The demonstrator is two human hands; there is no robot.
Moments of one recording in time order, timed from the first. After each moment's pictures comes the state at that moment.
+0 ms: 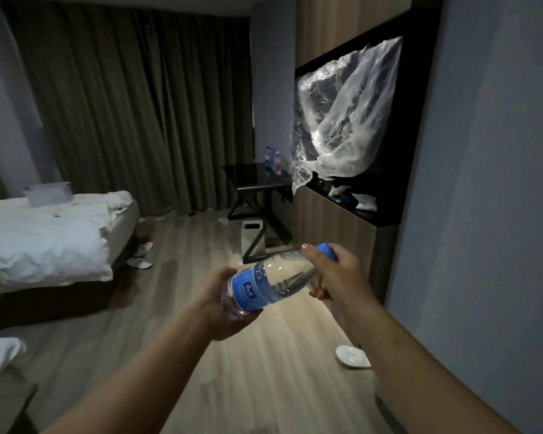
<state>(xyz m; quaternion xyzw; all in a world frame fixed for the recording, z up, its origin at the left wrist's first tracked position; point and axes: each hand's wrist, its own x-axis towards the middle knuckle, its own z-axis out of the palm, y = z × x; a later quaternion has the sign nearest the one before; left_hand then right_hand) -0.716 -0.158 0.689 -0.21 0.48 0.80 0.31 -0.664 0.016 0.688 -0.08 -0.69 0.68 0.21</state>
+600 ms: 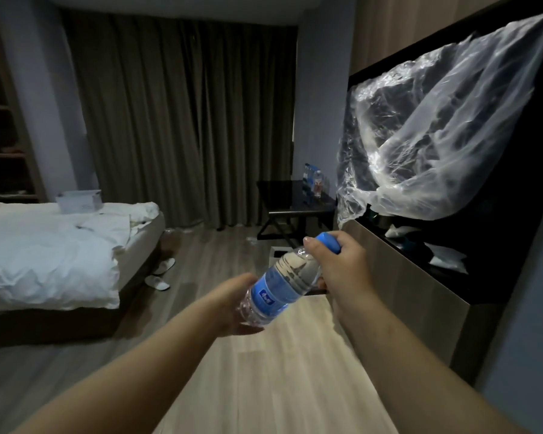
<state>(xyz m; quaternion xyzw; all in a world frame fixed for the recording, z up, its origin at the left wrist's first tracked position) -1.065 -0.101 0.694 -0.14 0.67 0.69 0.22 -1.021 0.053 0.727 0.00 -0.68 0.69 0.26</state>
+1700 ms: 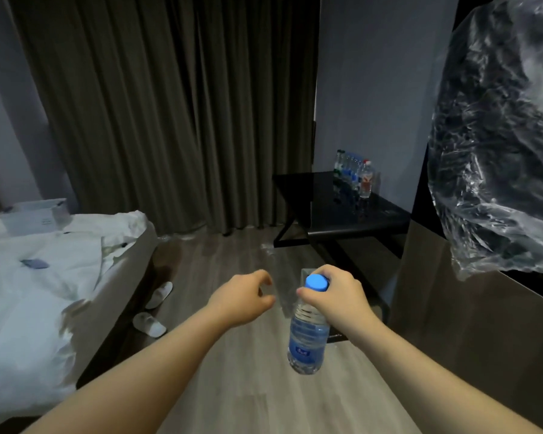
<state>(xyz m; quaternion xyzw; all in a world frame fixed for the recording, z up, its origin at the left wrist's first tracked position) -1.722 -0.197 0.650 0.17 0.96 0.21 0.02 -1.670 -0.026 0.646 -0.04 -0.87 0.48 0.14</state>
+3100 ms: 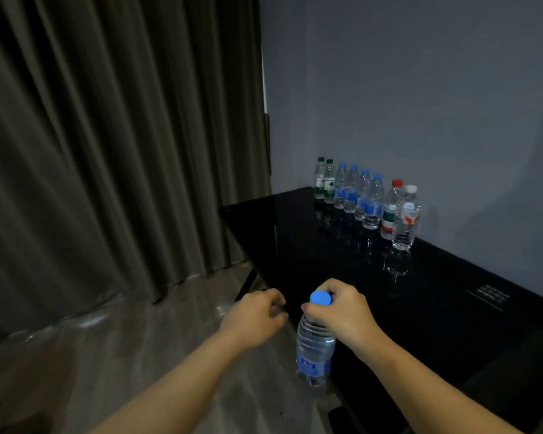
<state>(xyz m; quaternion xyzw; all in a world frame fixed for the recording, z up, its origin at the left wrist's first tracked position) -2.592 -0.032 0.618 0.33 0.92 0.21 0.05 -2.506 0.117 0.609 -0.19 -0.82 0.51 0.16</state>
